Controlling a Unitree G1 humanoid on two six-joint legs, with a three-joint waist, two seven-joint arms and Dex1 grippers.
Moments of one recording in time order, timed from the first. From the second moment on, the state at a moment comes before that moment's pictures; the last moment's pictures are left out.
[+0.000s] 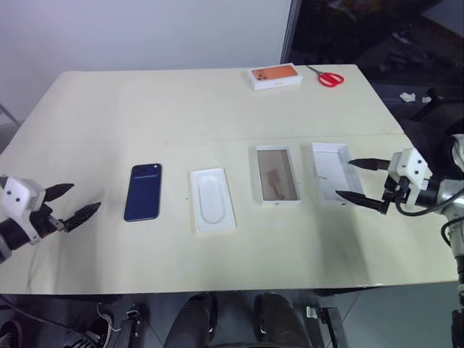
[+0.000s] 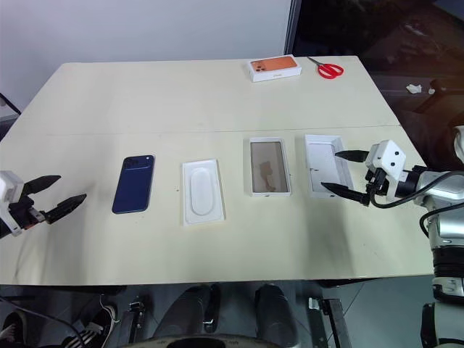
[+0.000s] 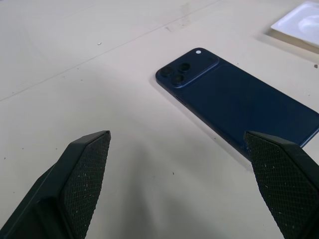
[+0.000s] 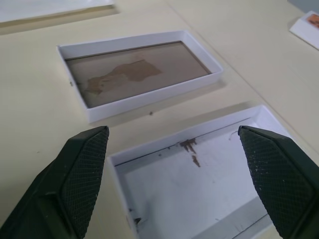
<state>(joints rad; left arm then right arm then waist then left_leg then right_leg) 0.04 0.86 0.52 0.20 -0.43 0.13 -1.03 -0.34 -0.90 -0.20 0.34 0.32 -0.05 1.29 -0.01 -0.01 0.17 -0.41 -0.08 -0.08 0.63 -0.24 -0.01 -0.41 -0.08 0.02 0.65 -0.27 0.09</state>
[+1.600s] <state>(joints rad) -0.10 0.57 0.41 -0.28 -0.89 1.03 -0.58 -0.41 -0.71 -0.02 0.00 0.33 0.17 1.12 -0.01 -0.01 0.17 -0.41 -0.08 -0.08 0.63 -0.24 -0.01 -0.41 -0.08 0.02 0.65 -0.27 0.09</state>
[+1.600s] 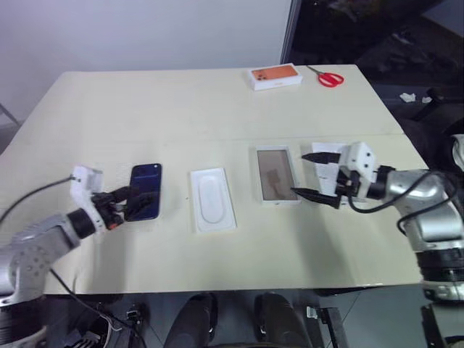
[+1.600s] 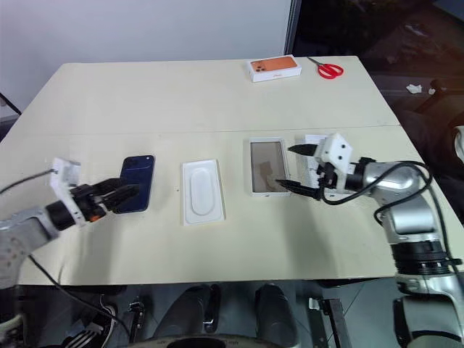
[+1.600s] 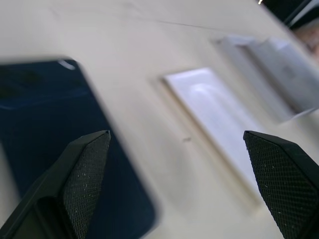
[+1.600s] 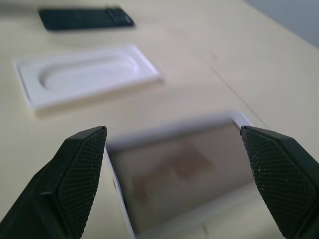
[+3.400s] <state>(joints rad) -0.17 0.23 0.37 -0.11 -1.31 1.15 -0.11 -0.35 -0.70 0.09 -0.10 0.28 0.17 1.15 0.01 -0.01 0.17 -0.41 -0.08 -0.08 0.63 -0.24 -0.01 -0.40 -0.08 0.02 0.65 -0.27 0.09</state>
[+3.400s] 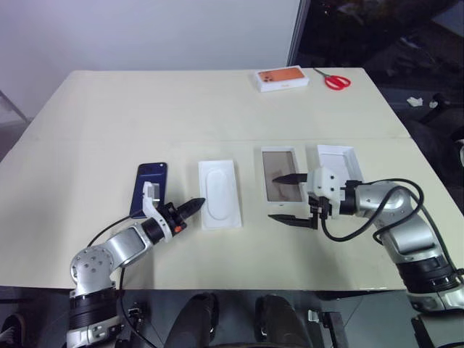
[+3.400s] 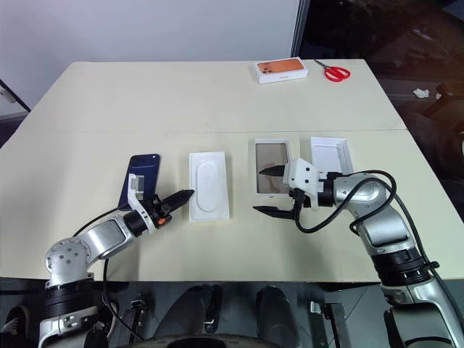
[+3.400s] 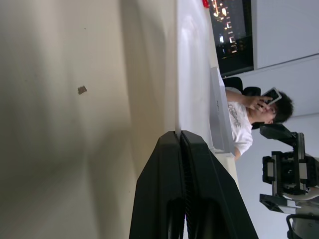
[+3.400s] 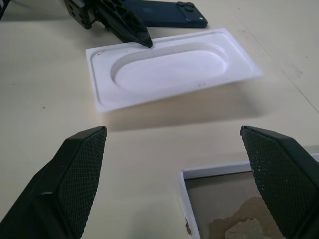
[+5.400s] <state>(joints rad) -0.32 0.39 0.36 -0.11 -1.56 1.03 0.07 -0.50 -0.56 0.21 -0.01 0.22 0.25 1.17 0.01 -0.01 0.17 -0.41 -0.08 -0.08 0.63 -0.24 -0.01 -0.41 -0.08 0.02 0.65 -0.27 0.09</state>
